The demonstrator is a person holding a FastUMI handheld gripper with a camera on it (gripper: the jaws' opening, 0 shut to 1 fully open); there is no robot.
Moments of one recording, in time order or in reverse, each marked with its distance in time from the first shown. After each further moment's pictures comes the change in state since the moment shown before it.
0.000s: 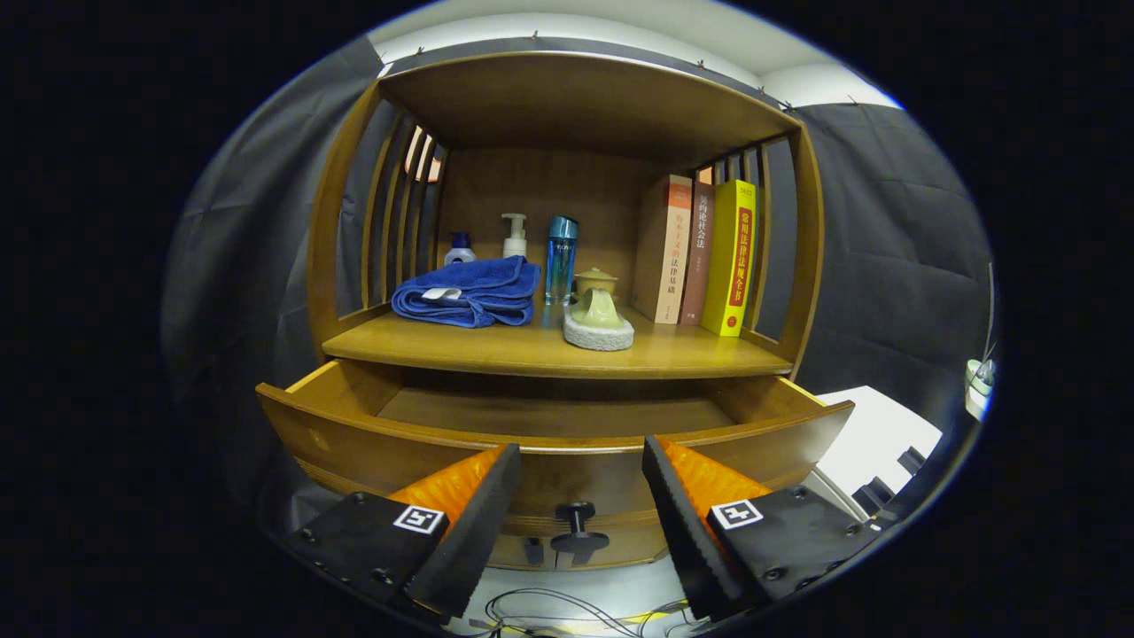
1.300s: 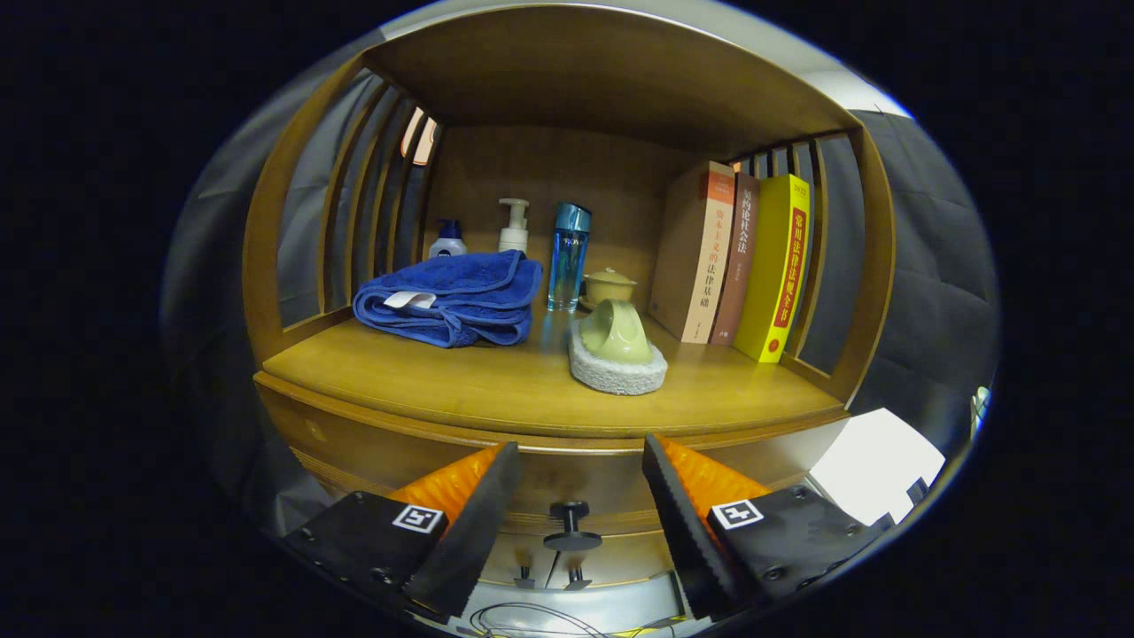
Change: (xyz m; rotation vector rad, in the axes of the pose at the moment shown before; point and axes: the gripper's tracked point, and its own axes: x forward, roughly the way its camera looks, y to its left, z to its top) arm 0.088 0.003 0.011 -0.021 0.042 0.003
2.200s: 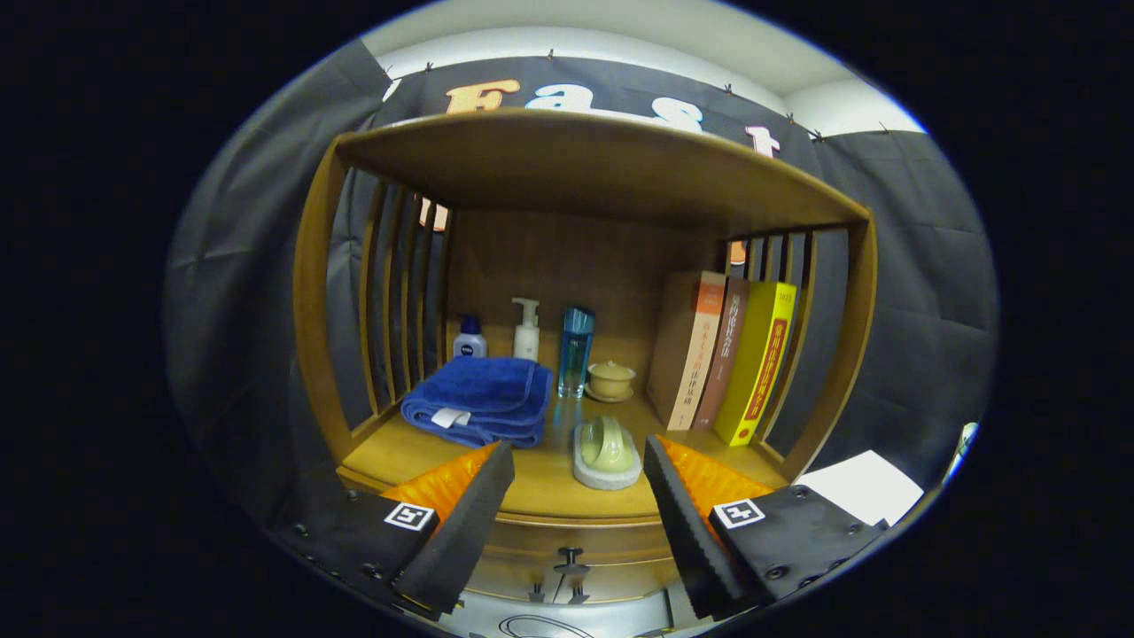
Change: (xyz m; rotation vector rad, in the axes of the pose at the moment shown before) arm -0.061 -0.004 0.161 -0.007 -0.142 0.061
